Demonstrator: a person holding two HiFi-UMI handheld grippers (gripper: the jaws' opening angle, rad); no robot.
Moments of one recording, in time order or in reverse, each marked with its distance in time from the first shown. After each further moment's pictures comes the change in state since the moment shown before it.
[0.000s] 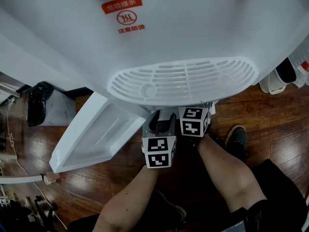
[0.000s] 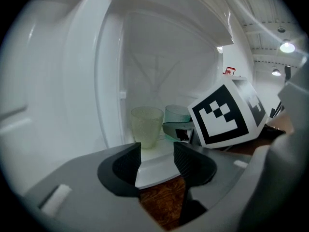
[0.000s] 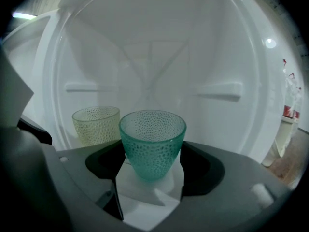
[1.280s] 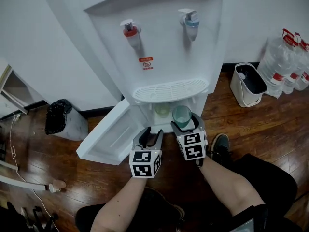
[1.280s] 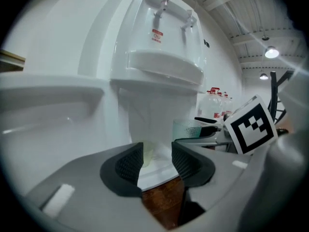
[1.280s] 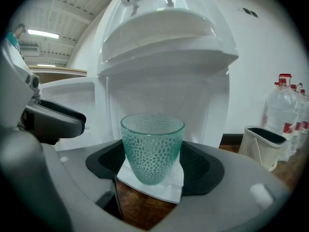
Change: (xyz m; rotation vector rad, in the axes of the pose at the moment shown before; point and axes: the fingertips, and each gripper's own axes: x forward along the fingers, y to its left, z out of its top) left arm -0.142 -0.023 0.090 0.040 -0.140 -0.078; right arm -0.164 0.021 0.070 -0.049 -0.058 0.181
